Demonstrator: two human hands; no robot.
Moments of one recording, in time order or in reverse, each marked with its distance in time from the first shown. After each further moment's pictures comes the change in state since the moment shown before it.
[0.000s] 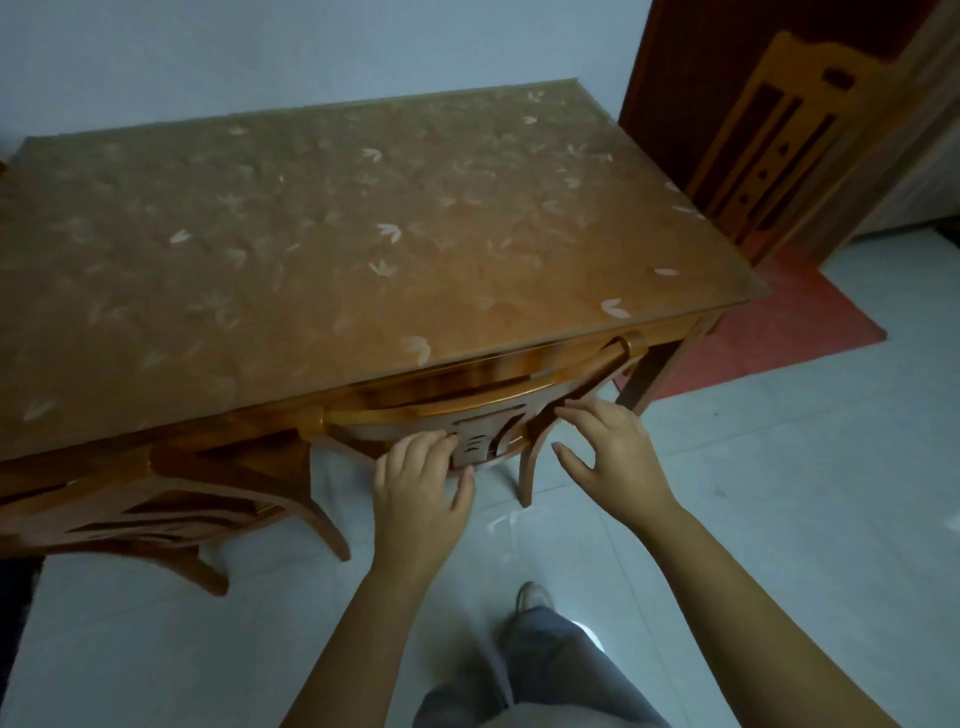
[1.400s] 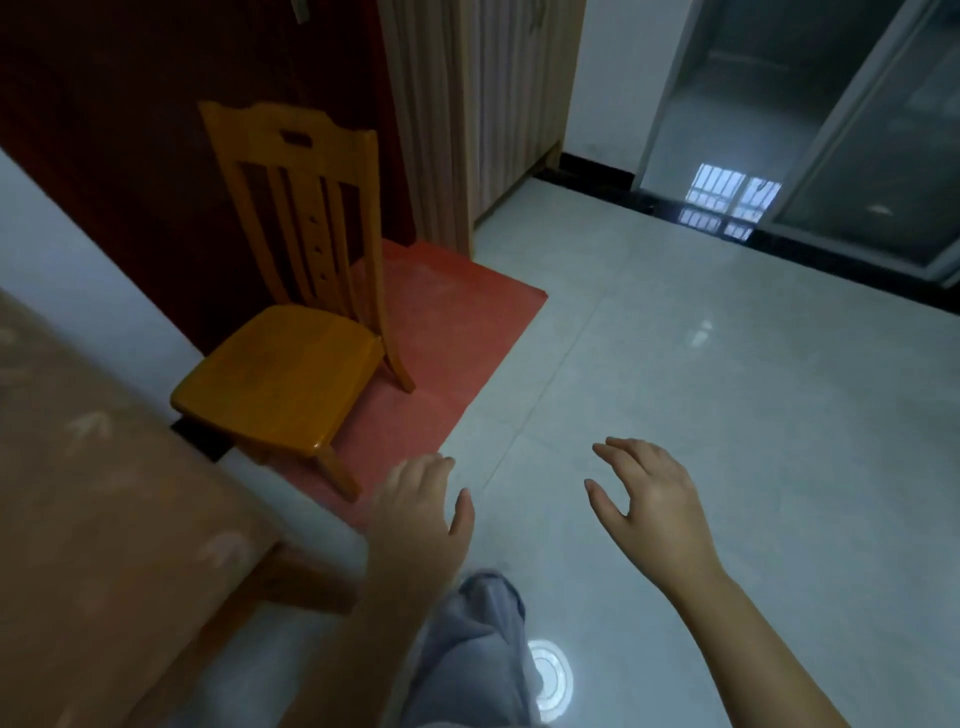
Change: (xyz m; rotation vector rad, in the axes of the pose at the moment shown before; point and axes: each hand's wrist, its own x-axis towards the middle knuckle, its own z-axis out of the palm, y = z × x) left_hand 0.256 0.550 0.360 -0.184 -0.262 0.681; right_hand -0.083 0.555 -0.265 -0.262 0.392 0.790
